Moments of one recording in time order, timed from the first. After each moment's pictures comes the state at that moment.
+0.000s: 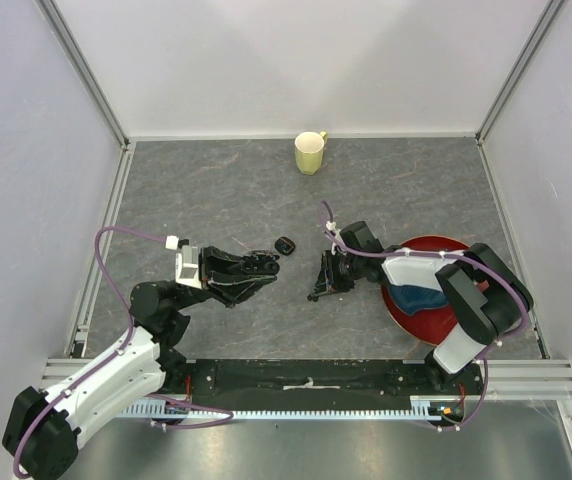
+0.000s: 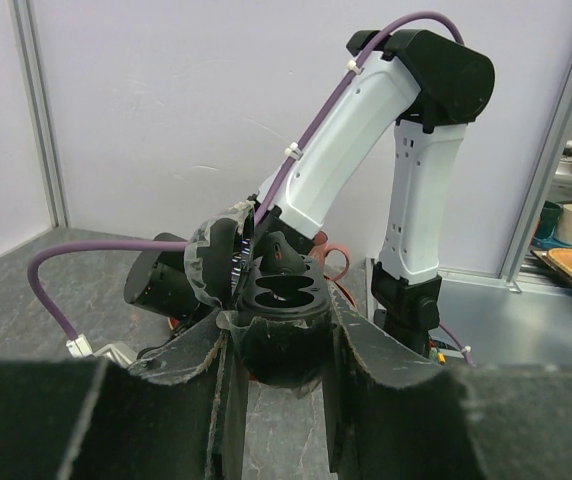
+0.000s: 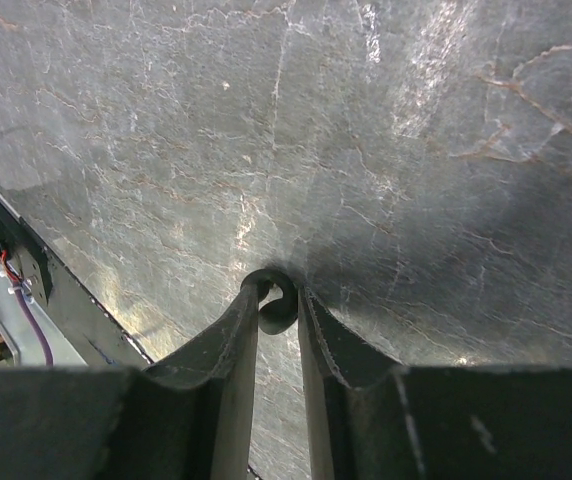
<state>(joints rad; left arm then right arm) -0.61 0.68 0.27 1.00 0.68 -0.45 0.60 1.64 0.72 -0.02 -0.47 0.57</state>
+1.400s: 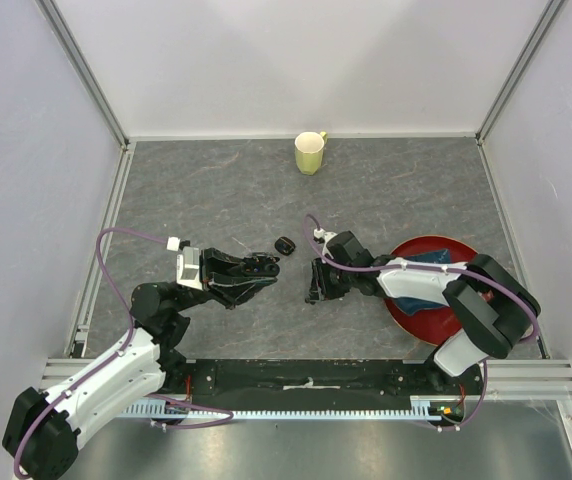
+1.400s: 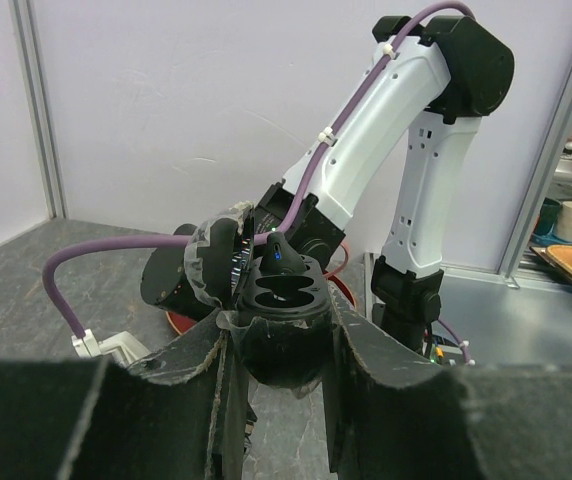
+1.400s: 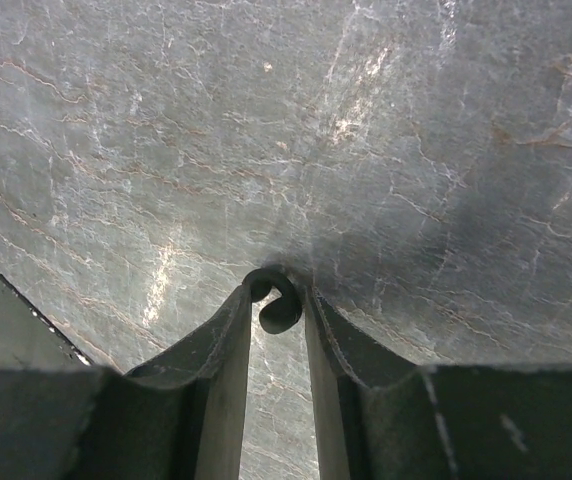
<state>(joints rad) -0.61 0.67 0.26 0.99 0.68 -0.45 0.75 1.57 0.70 -0.02 -0.25 0.53</state>
